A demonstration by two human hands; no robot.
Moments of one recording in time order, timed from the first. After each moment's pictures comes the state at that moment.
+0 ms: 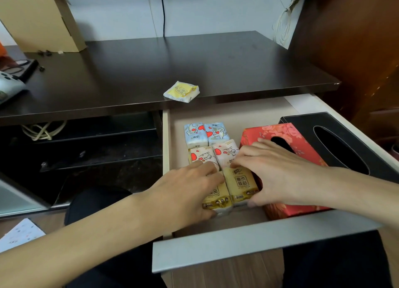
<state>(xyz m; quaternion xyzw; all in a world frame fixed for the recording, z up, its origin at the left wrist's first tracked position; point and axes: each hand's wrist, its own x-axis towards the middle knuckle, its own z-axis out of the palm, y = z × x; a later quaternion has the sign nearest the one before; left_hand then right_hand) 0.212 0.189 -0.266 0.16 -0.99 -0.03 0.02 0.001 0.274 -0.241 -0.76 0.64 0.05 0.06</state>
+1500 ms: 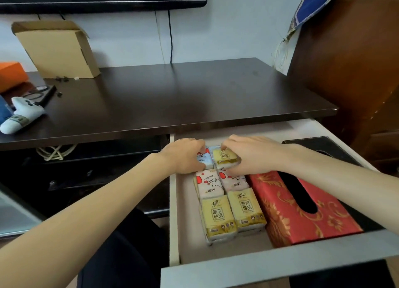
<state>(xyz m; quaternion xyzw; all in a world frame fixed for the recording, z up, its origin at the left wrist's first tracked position) 0.159 0.051 -0.270 0.32 -0.95 -0.06 0.01 -0.031 0.170 -0.239 -0.73 0.68 0.06 0.03</state>
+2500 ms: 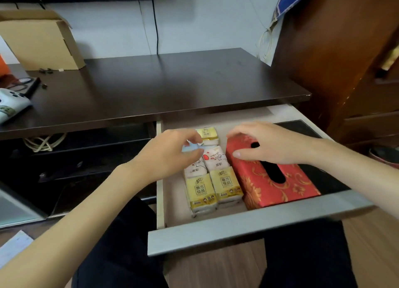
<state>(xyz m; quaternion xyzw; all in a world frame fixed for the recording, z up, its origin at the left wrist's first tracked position) 0.197 0.151 -0.221 0.30 -0.92 -0.18 0.16 -0.052 0.266 -0.206 -0.71 0.68 -0.12 0.13</state>
